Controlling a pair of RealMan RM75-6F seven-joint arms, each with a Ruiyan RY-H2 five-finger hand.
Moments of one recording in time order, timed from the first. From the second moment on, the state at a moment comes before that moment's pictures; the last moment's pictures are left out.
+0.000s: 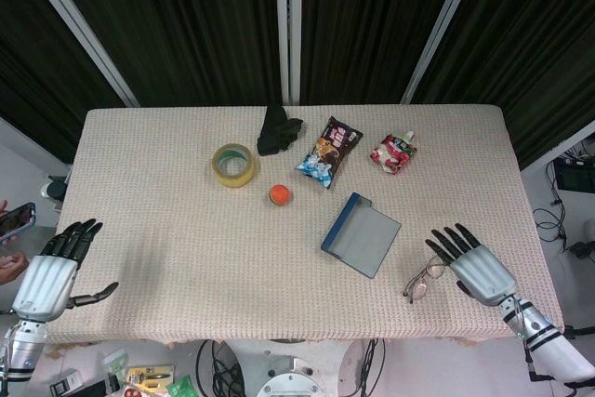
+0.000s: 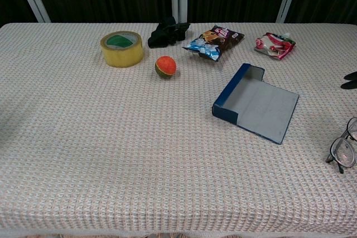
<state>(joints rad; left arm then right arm) -0.13 -1.18 0.02 -1.51 1.63 1.50 0.04 0.35 -1.16 -0.07 -1.41 -1.75 1.11 -0.21</state>
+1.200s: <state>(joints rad) -0.12 -1.16 0.02 -1.51 1.60 1.48 0.03 0.45 -1.30 -0.10 -1.33 -1.74 1.05 -0.20</state>
